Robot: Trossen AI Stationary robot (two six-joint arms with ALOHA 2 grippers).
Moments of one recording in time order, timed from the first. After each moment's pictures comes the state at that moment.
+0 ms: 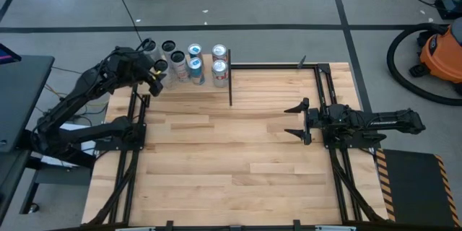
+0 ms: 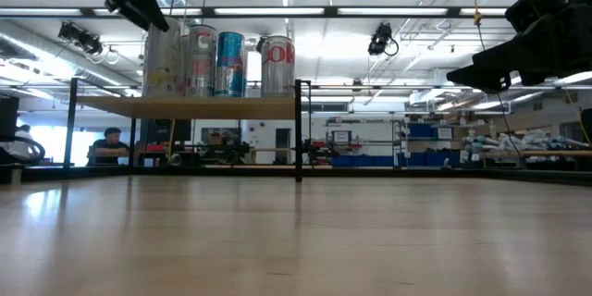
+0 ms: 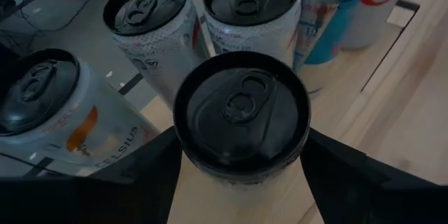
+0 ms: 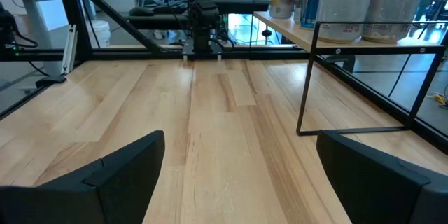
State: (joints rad) left arm 0.72 0.83 1.06 -0.87 -0.14 0.13; right arm -0.02 0.14 0.01 0.03 0.06 -0.02
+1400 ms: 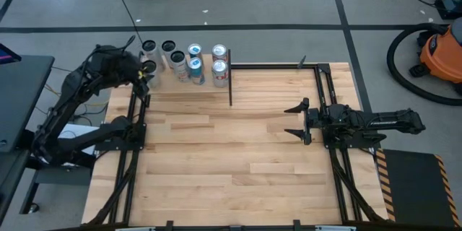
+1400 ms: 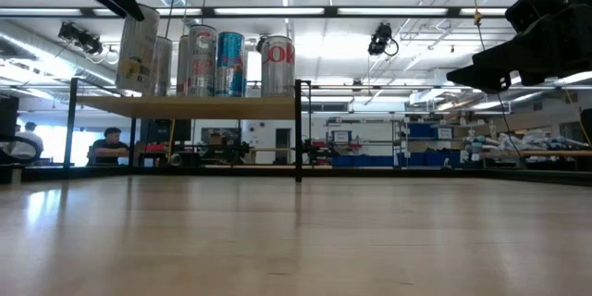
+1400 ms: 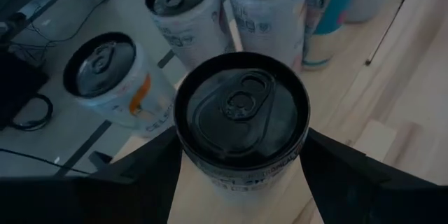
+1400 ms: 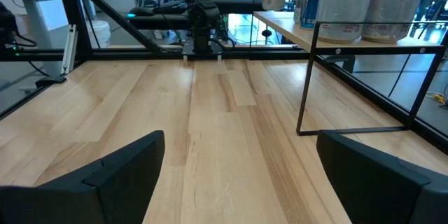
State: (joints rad) left arm 0.89 0.75 1.14 -1.03 -0.02 0.33; right arm -0.02 0.14 0.01 0.03 0.06 -0.02
